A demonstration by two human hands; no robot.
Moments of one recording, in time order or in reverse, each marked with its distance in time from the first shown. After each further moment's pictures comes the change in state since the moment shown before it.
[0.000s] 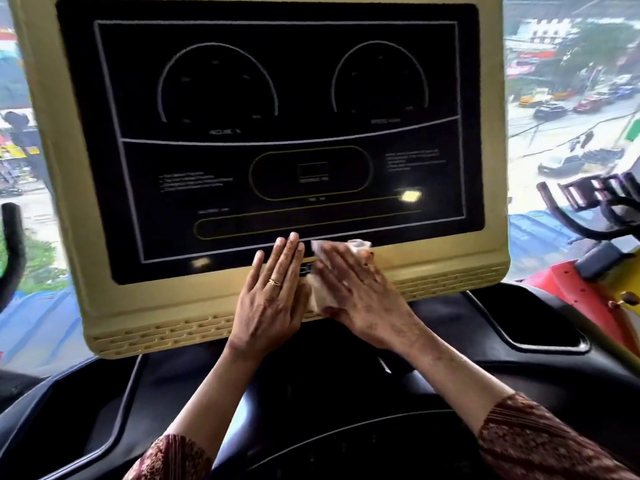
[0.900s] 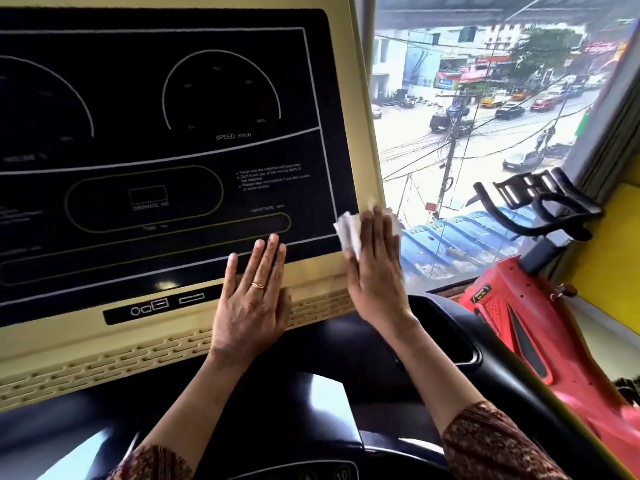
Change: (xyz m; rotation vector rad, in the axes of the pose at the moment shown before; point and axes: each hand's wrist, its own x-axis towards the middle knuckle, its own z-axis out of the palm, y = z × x) left_hand 0.072 0.131 0.078 0.135 -0.081 0.040; right_hand -0.077 0.164 -0.015 0.355 0.176 0.705
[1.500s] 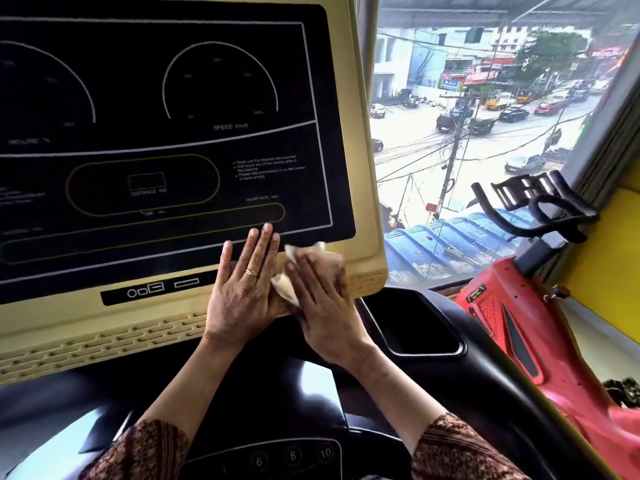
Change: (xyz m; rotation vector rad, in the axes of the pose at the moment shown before) left_hand -0.001 0.000 0.001 0.018 0.014 0.006; right_hand -0.060 -0.025 0.036 -0.196 -0.091 -0.413
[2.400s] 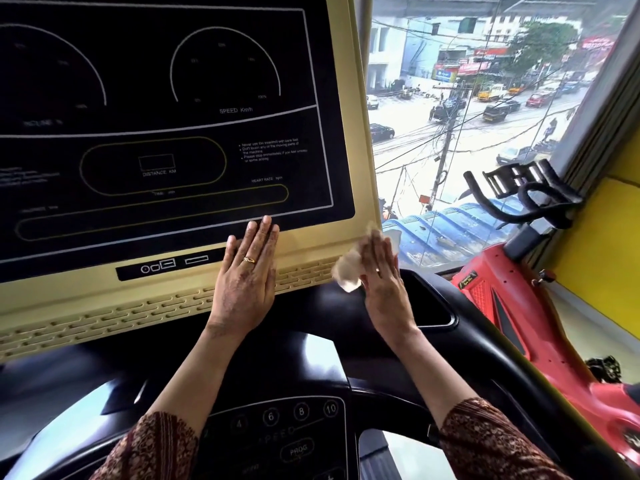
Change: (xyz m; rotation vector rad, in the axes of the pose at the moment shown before) left_hand -0.018 0.000 -0.015 -0.283 -0.115 -0.118; right_hand -0.042 0.061 -0.012 0.049 0.093 0.304
